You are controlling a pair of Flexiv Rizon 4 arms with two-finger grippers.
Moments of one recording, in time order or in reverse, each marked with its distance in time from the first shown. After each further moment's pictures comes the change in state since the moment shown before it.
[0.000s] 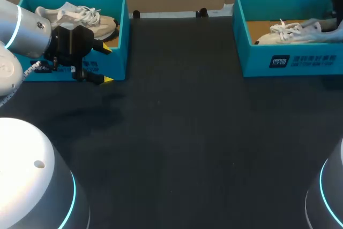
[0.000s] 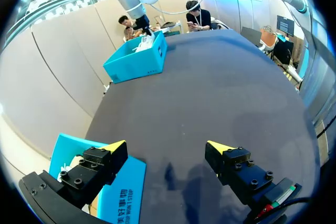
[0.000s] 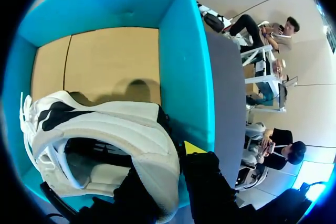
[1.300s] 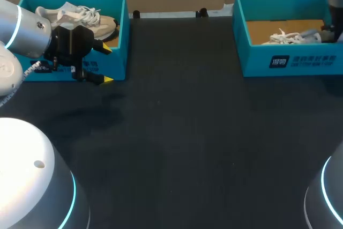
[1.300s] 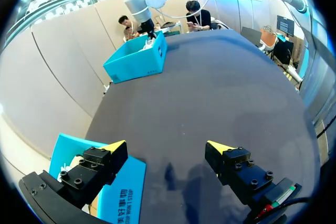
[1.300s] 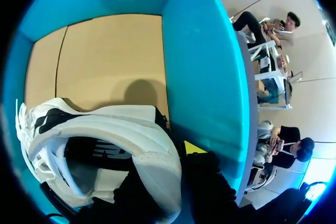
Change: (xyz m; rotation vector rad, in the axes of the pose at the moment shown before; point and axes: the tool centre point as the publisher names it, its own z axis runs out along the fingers) left arm 0.000 0.000 0.000 0.000 0.000 0.000; right arm 0.016 -0.014 0.037 -0.017 0.035 0.029
